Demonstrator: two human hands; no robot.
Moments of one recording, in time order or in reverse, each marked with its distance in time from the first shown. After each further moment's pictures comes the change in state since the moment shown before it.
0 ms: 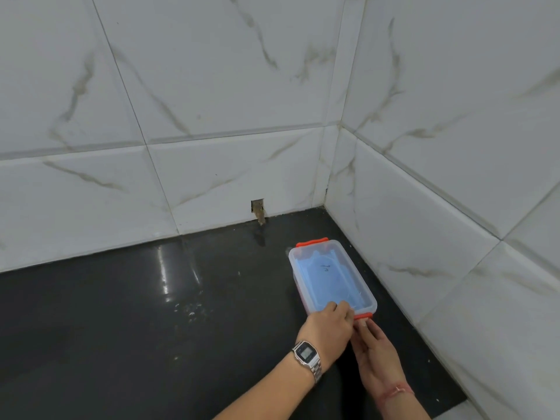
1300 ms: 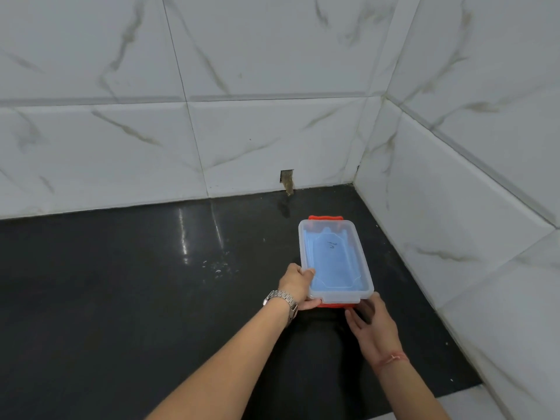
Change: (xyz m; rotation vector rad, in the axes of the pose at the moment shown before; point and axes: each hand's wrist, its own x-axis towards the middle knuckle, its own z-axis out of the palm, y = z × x) left_hand -0.028 -0.076 0.023 -1.796 -0.092 -1.153; right_hand -0.004 0.024 0.016 -0.122 0.039 0.090
